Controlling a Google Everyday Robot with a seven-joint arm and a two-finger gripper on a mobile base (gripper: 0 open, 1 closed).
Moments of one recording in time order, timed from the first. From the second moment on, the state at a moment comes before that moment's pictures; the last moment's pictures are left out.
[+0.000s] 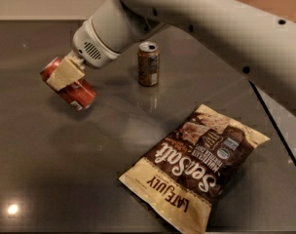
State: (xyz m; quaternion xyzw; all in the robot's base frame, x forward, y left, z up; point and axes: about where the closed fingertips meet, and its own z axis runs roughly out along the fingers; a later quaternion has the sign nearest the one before) arm 0.513 0.184 0.953 -0.57 0.70 0.29 0.31
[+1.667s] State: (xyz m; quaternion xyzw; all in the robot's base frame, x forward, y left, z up) arm 0.514 0.131 0.931 -0.52 0.56 0.44 0.47
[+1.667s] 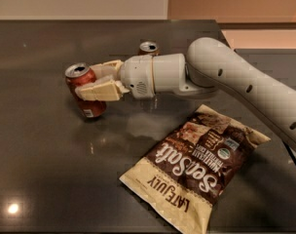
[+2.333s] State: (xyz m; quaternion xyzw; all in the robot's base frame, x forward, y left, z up) arm 0.512 0.128 0.918 -0.50 0.56 0.45 0.48
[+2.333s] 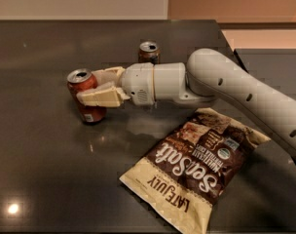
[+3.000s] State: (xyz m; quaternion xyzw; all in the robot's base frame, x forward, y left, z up) arm 0.510 0.124 0.907 -0.48 0.57 0.44 0.50
